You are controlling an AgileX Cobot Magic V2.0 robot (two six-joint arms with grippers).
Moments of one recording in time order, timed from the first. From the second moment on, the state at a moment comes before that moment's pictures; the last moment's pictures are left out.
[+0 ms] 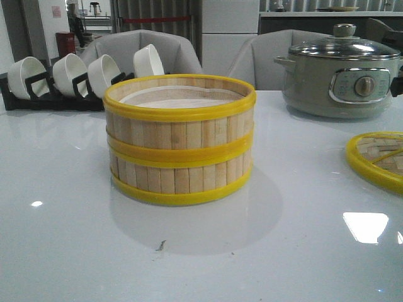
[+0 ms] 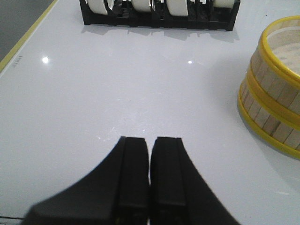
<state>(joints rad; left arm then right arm) -0.09 0.55 -0.43 0.12 0.40 -0.17 -0.14 1.82 -1.23 -0.12 0.52 0.25</state>
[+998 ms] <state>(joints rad) -0.09 0.55 -0.43 0.12 0.40 -0.17 -0.14 1.87 -1.23 -0.12 0.45 0.24</state>
